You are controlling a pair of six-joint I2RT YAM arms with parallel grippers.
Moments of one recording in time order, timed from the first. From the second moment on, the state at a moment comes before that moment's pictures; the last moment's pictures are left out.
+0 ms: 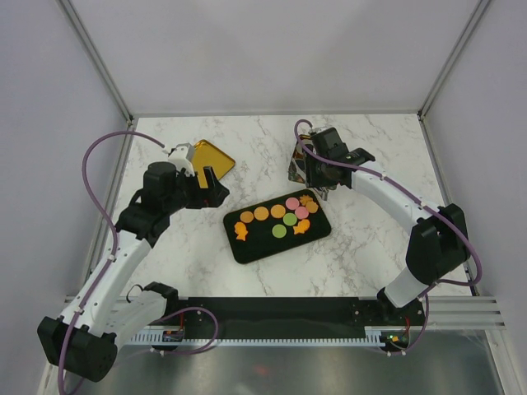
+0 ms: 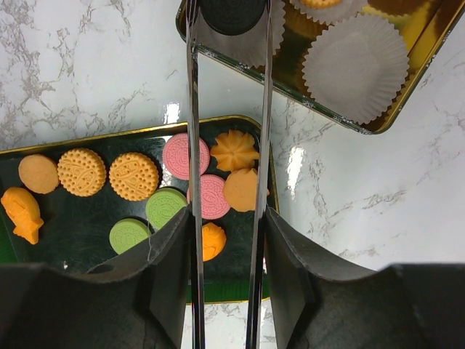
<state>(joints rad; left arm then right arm) -0.32 0.93 0.88 -0.46 0.16 -0.35 0.50 1.62 1.33 -0.64 0.11 0.34</state>
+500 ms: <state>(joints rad) -0.30 0.92 0.88 -0.46 0.18 -0.35 0.50 1.62 1.35 -0.65 0.11 0.34</state>
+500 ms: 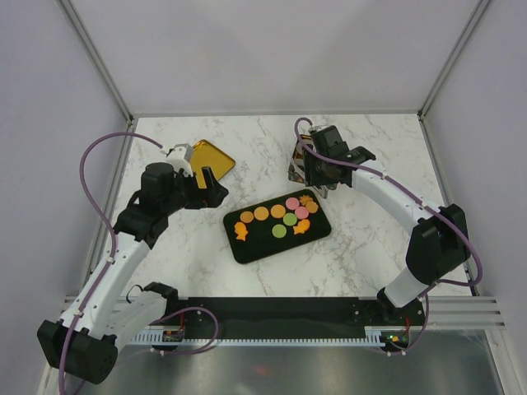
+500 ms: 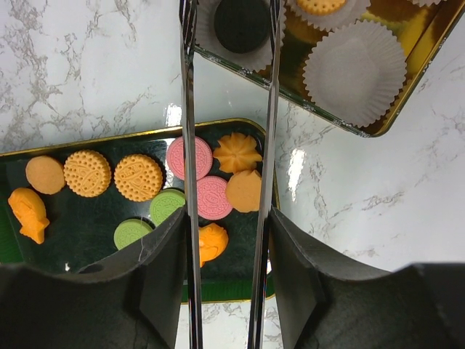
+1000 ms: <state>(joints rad) -0.30 0.90 0.88 -0.46 0.19 -0.35 0.57 1.49 1.41 -0.76 0.04 0.34</state>
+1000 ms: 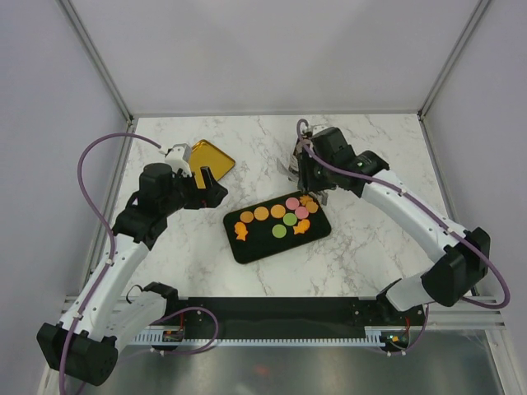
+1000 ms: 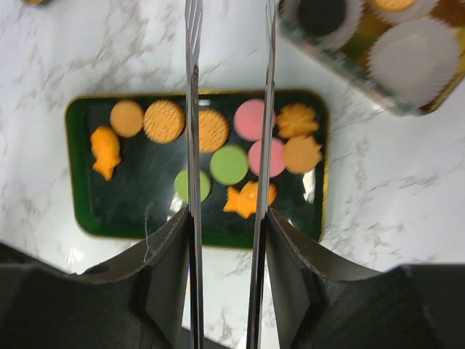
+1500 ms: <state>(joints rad) -0.28 0.90 0.87 -0.46 0.20 -0.35 0.82 1.29 1.24 -0.98 0.02 0.42</state>
